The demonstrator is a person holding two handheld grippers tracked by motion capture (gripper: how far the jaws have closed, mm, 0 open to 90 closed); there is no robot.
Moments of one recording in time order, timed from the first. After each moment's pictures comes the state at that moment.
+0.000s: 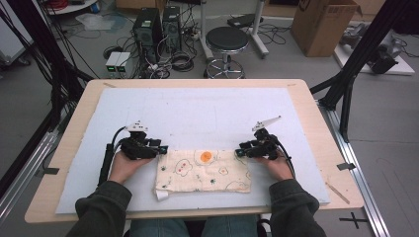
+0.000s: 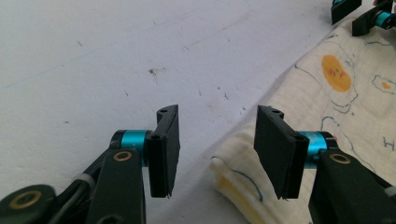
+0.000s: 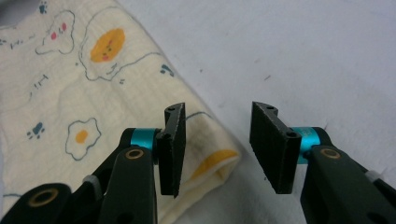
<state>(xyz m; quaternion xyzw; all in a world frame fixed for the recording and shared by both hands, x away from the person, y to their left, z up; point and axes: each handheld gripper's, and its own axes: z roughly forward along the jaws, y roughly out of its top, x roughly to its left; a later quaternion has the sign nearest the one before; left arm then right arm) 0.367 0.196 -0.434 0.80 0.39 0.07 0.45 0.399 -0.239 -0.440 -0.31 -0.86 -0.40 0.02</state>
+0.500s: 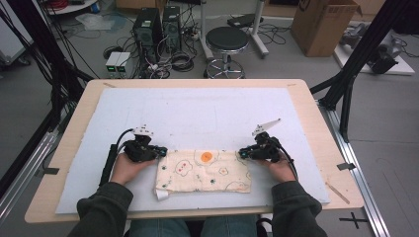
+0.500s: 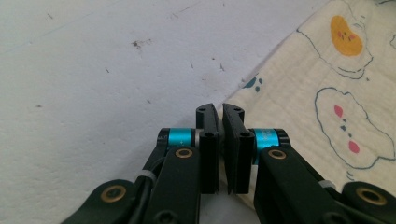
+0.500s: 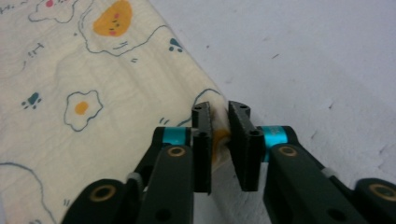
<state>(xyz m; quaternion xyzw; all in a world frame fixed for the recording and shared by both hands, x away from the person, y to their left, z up) 0.365 0.190 -0.440 0.83 0.37 0.07 0.41 0.387 -0.240 -0.437 -0.29 -0.88 -0.37 0.00</state>
